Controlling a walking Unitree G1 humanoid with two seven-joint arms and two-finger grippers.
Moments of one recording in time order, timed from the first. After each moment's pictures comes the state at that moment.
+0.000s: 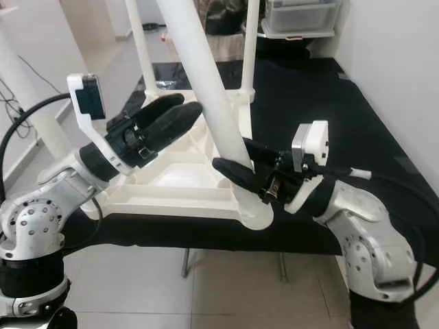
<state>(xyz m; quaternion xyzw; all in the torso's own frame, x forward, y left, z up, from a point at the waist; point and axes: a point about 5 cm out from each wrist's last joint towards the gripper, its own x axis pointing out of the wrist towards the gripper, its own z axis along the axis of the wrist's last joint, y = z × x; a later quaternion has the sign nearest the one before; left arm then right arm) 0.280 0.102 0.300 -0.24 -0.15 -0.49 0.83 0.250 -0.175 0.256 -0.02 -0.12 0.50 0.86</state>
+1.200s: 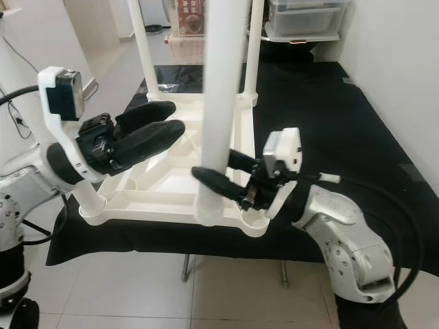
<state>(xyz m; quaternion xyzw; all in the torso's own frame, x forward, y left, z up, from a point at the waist) 0.261 0.125 0.316 -0.15 -0.14 -0.57 0.79 0.254 -0.154 0.259 -0.03 -0.12 0.51 0.85</state>
